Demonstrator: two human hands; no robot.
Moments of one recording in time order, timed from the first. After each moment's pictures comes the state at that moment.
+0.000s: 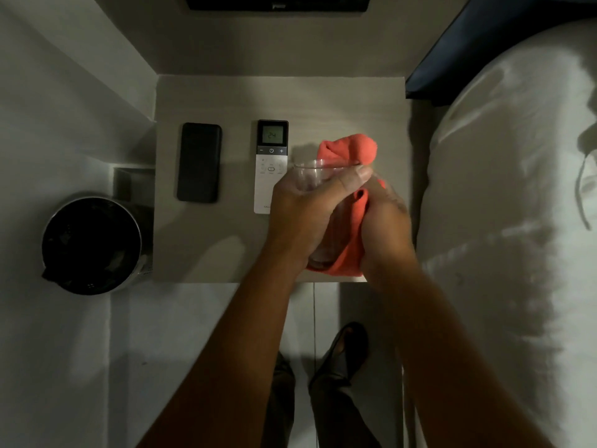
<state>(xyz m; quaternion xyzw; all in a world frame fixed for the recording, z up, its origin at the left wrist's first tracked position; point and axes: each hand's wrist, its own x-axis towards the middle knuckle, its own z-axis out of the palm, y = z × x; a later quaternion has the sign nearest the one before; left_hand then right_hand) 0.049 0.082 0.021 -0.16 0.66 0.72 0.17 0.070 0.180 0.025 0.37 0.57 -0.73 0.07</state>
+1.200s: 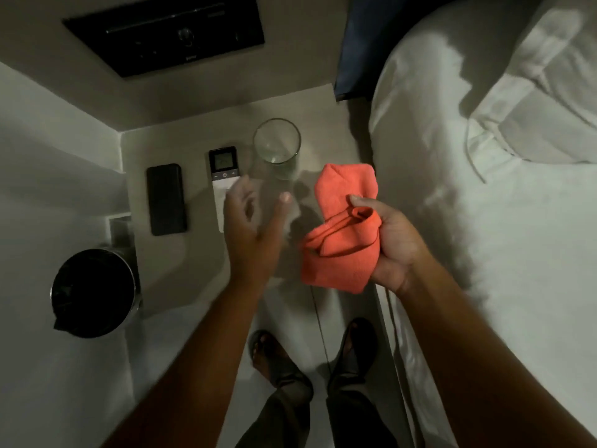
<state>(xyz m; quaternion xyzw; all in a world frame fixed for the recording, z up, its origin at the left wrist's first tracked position) 0.076 0.095 -0.004 -0.12 0.79 0.60 0.06 0.111 0.273 0.054 0.41 0.28 -0.84 0.20</state>
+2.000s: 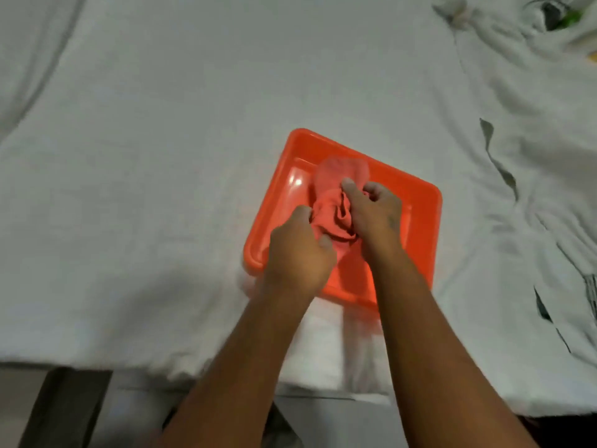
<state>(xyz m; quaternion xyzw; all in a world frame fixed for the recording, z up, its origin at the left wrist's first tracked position) 0.487 0.435 0.170 0.49 0.70 0.27 0.44 0.603 0.501 0.160 0.76 0.38 -0.37 -0.37</state>
